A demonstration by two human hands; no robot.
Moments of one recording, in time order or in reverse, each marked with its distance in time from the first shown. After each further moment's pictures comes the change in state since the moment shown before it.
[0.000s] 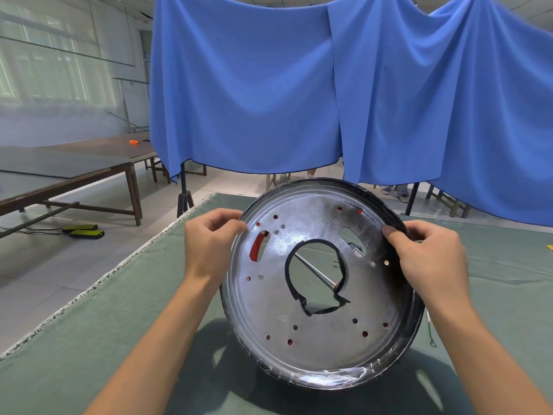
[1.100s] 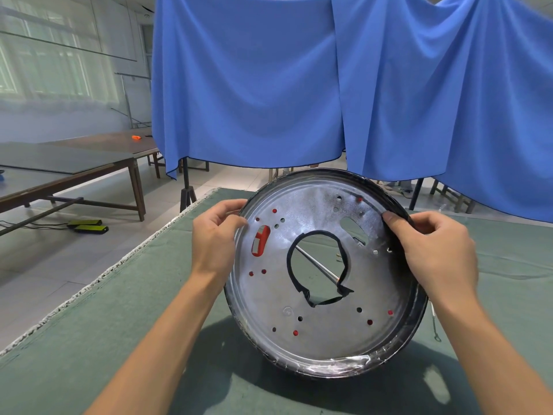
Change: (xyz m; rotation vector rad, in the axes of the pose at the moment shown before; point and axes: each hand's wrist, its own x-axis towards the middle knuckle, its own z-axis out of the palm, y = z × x) left_hand -0.003 0.000 0.003 -0.024 -0.020 -0.079; right_hand 0.001 0.001 0.001 -0.052 0.046 0.037
